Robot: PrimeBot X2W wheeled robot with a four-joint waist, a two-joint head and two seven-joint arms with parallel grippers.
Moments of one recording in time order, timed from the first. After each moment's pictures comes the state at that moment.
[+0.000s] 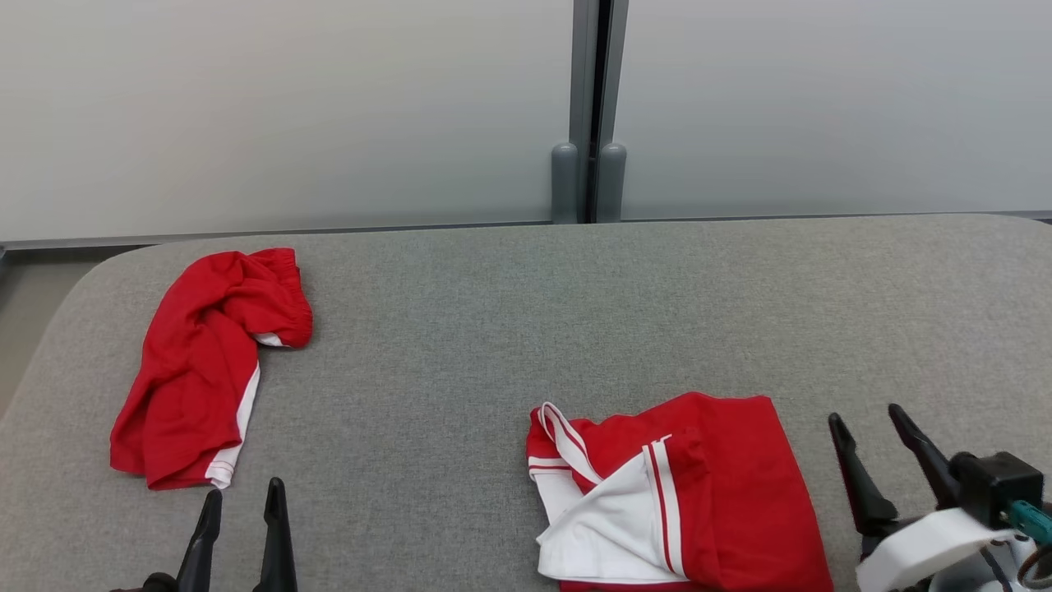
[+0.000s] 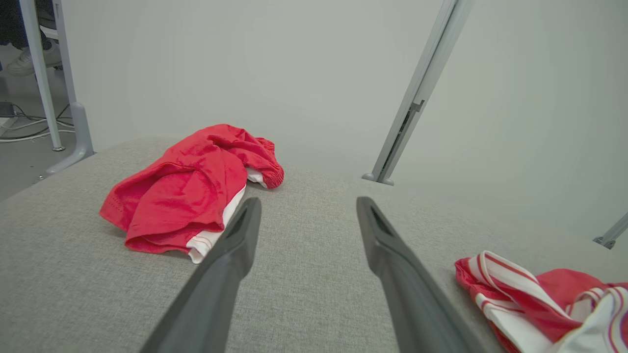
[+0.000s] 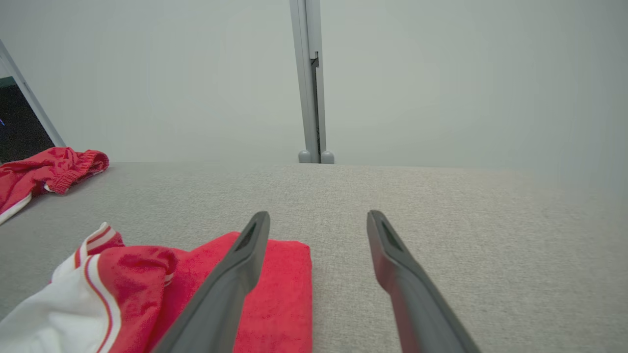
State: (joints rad) left arm 0.20 0.05 0.01 0.09 -0.37 -0.05 -0.26; right arm -0.12 -0.29 0.30 0.34 0.46 0.13 -0.25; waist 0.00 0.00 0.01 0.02
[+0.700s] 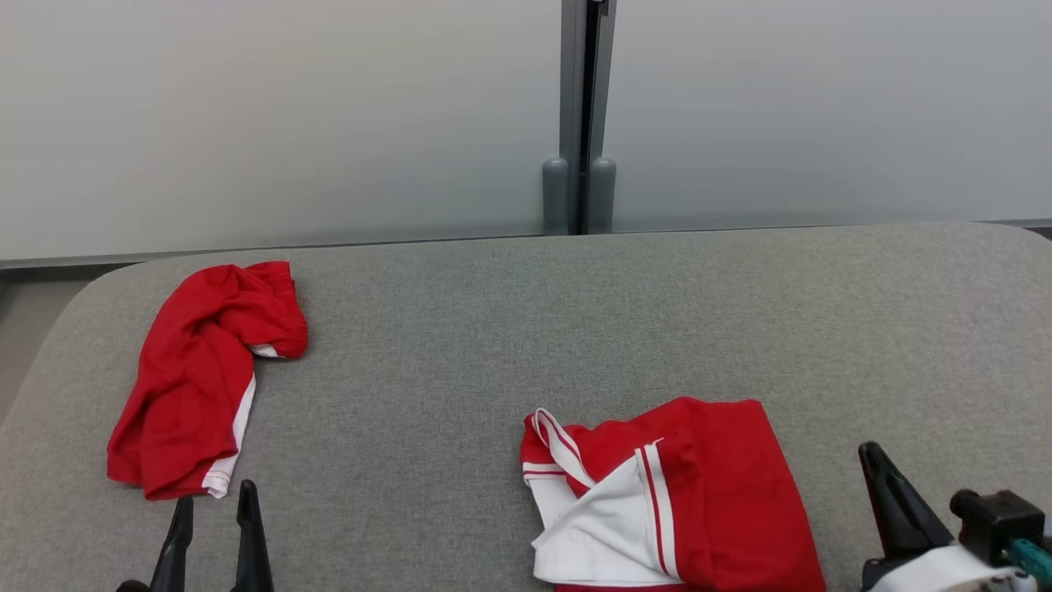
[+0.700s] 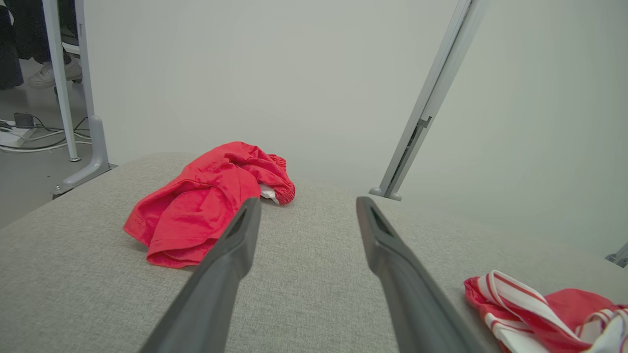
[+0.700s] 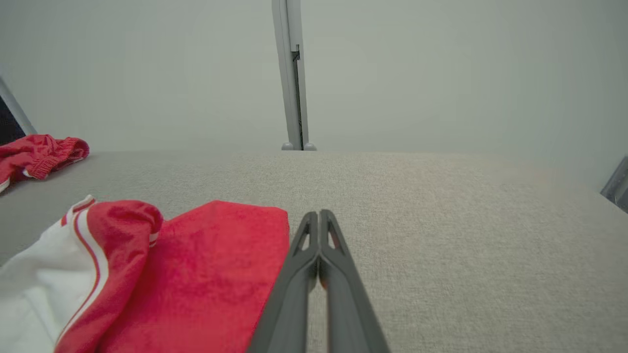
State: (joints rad) left arm 0.21 0.05 0.06 0.07 -0.37 -0.04 -0.26; right arm 0.02 -0.18 0.07 0.34 0.25 0.13 -0.26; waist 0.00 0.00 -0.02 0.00
